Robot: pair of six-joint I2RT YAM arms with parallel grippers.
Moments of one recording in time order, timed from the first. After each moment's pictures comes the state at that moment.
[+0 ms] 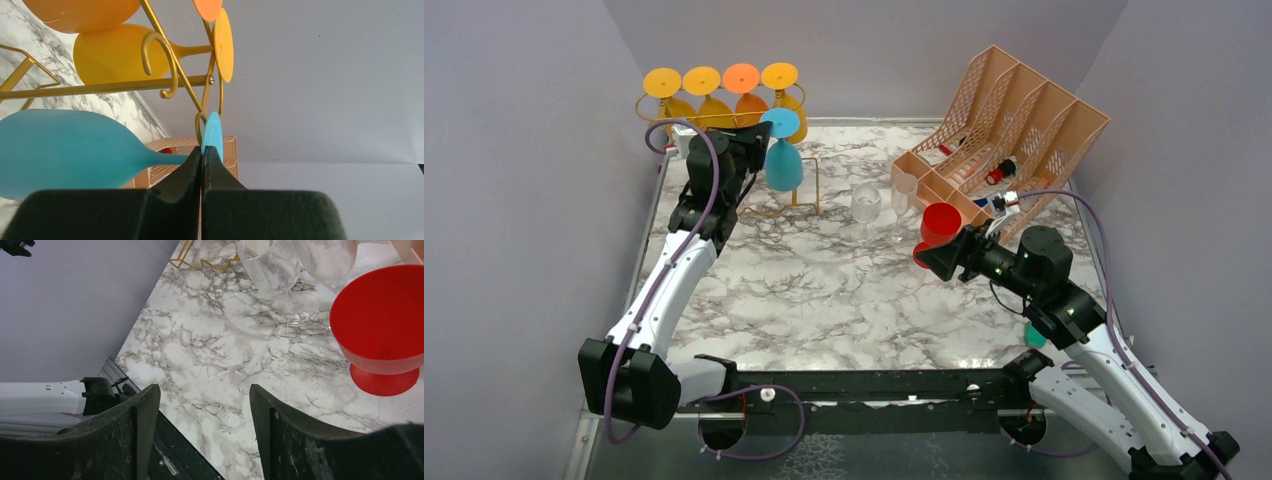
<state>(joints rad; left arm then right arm) -0.23 1.23 1.11 0.02 -0.16 -1.39 0.54 0.66 0.71 -0.26 -0.28 0.56</state>
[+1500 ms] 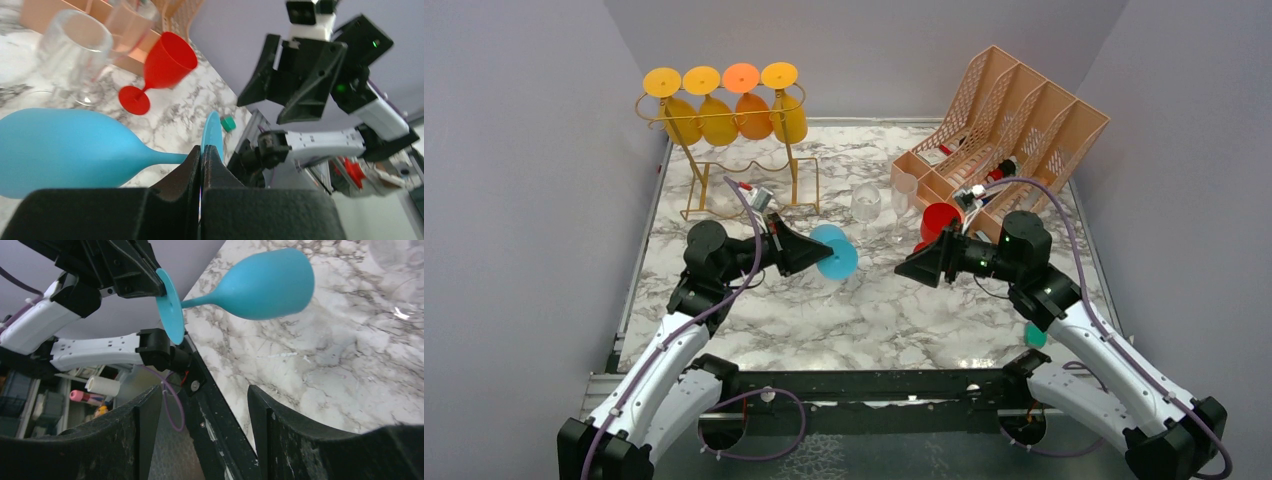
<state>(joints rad) -0.34 0.78 0.57 0.23 0.81 -0.73 0.54 0.81 0.71 -0.10 -0.63 0.60</state>
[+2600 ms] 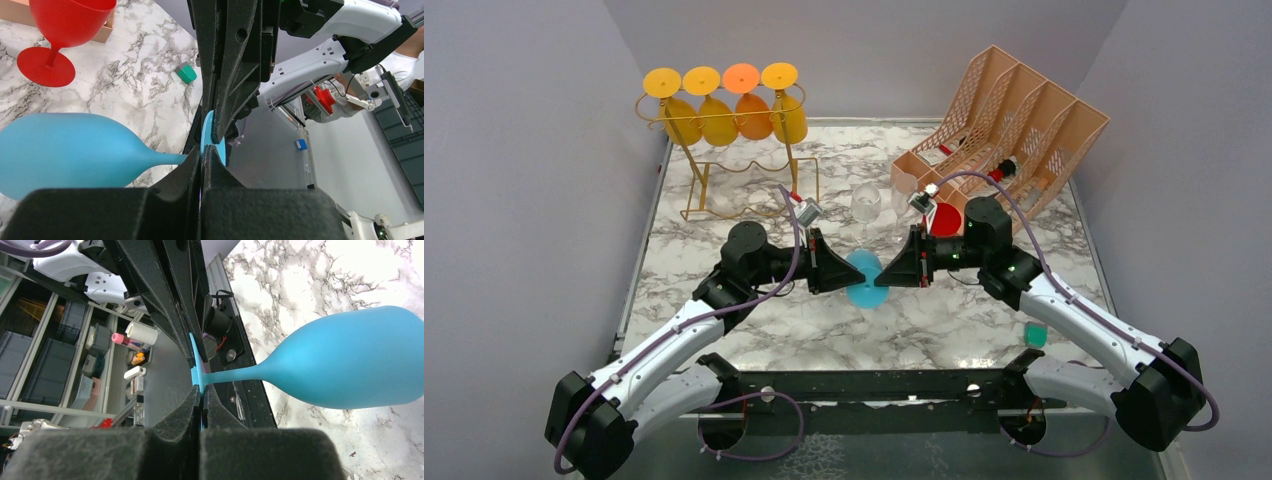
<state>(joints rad) -0.63 0.91 0.60 0.26 0.78 -0.68 0.62 1.07 0.75 0.06 -0.90 0.63</state>
